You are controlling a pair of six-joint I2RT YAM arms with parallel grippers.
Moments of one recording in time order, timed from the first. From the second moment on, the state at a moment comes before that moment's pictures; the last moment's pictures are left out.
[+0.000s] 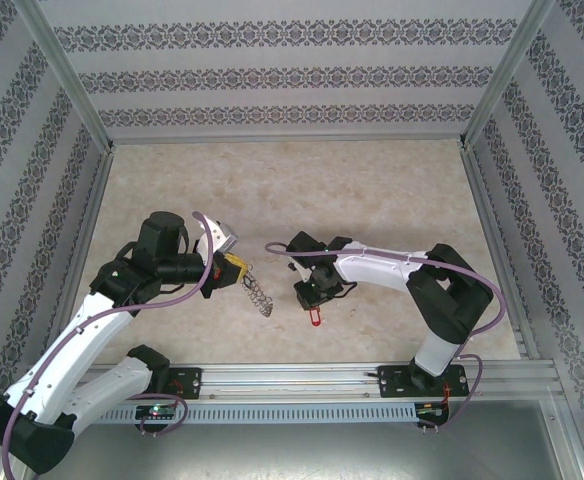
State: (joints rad) left arm -0.44 0.87 0.89 -0.69 0.64 0.10; right arm 0.83 1.72 1.01 -0.72 -0.16 0.34
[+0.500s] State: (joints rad) left arm -0.44 0.87 0.89 -0.69 0.64 0.10; right arm 0.83 1.72 1.01 -0.73 -0.17 0.33
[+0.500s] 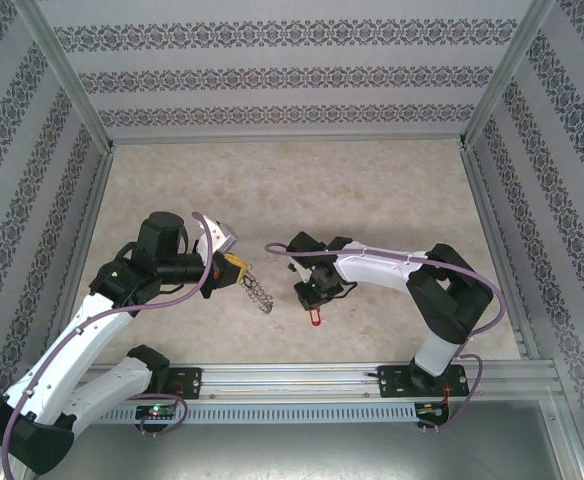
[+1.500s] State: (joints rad) left arm -0.43 0.85 0.90 -0.65 0.78 0.10; right arm 0.87 0.95 0.82 -0.26 -0.20 0.14
